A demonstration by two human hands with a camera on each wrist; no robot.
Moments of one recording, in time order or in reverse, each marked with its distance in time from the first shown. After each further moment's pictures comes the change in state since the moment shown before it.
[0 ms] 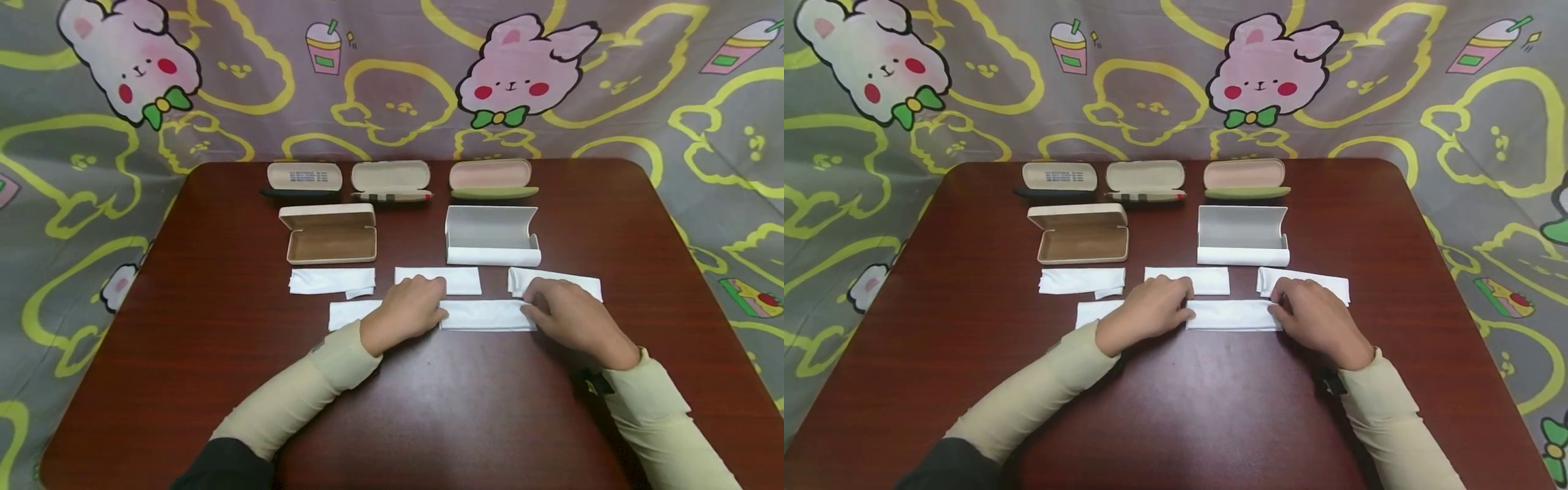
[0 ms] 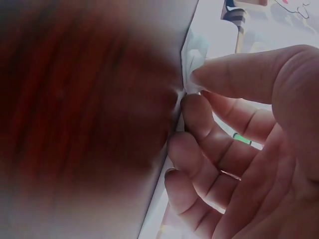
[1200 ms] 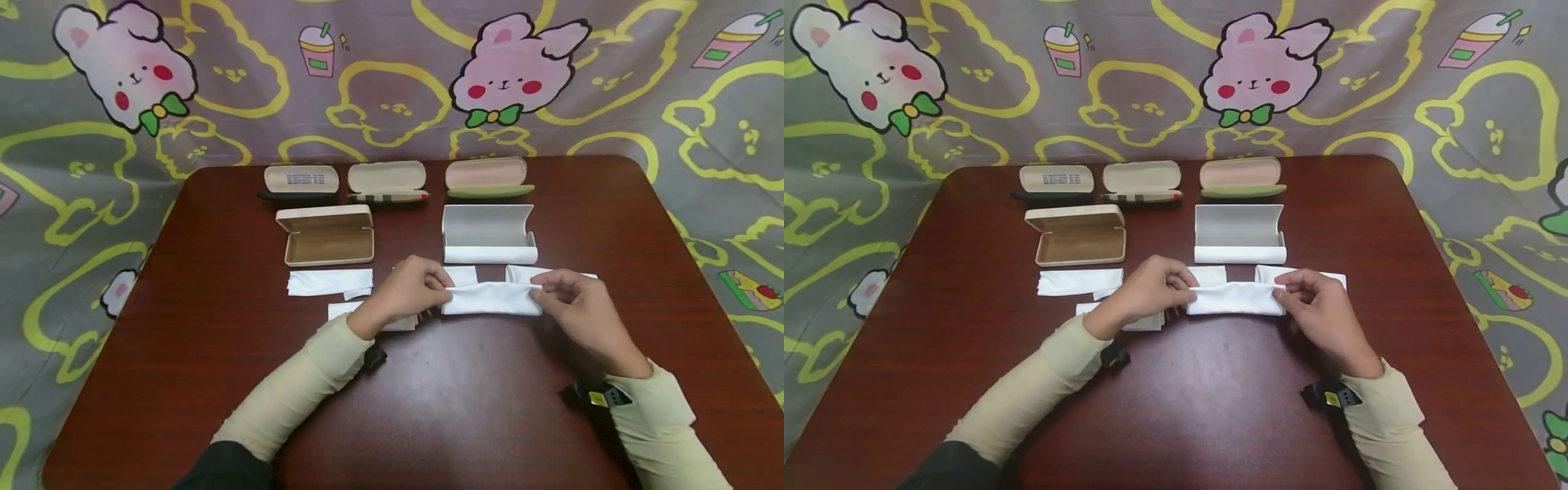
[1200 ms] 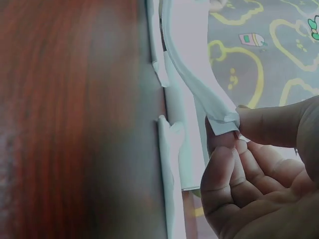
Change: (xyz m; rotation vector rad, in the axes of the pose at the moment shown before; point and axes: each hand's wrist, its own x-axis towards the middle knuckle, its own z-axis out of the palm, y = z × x) left_hand 0.010 -0.011 -0.013 -0.795 0.005 -0.022; right_hand -0.016 -0.006 0.002 0.542 0.333 0.165
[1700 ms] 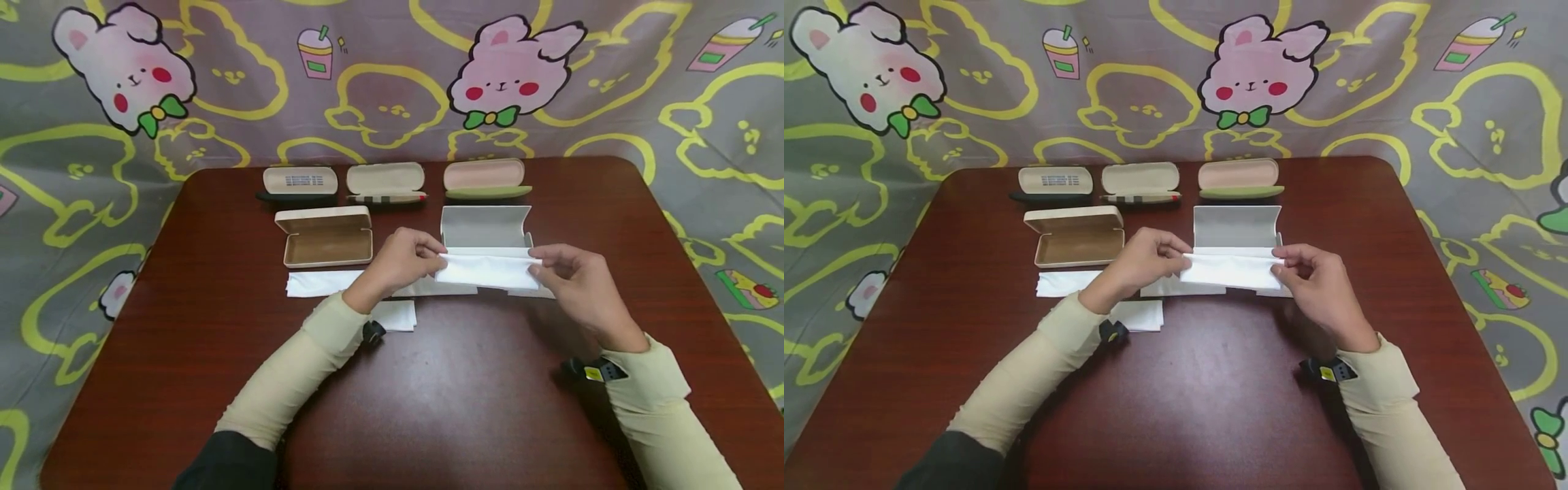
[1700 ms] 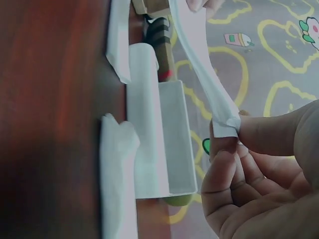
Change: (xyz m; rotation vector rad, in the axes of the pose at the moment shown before) left_hand 0.020 0.013 -0.028 -0.065 0.078 -0.014; right_hand 0.024 -0.024 -0.012 -0.059 0.003 0.034
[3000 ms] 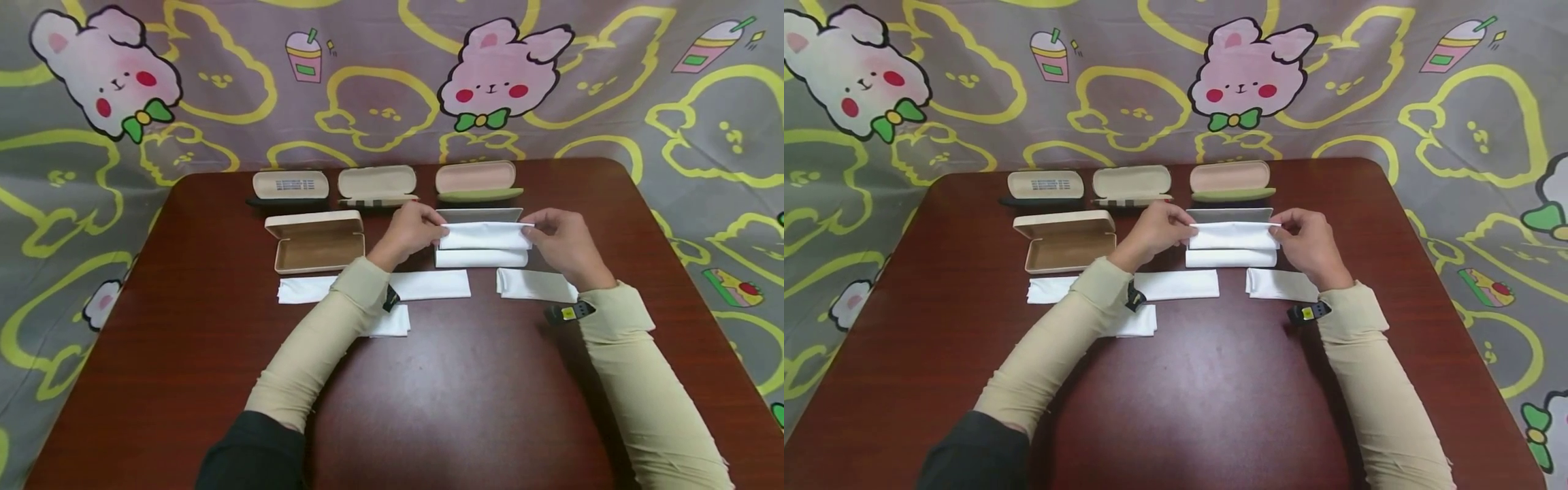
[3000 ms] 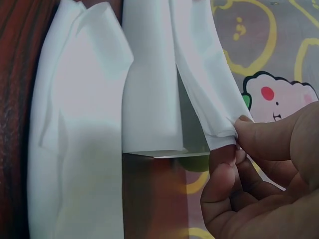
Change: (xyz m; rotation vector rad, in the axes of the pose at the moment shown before) left_hand 0.076 -0.010 0.003 0.013 0.088 -0.069; right_hand 0.072 0.021 -0.004 -0.056 -0.006 0.147
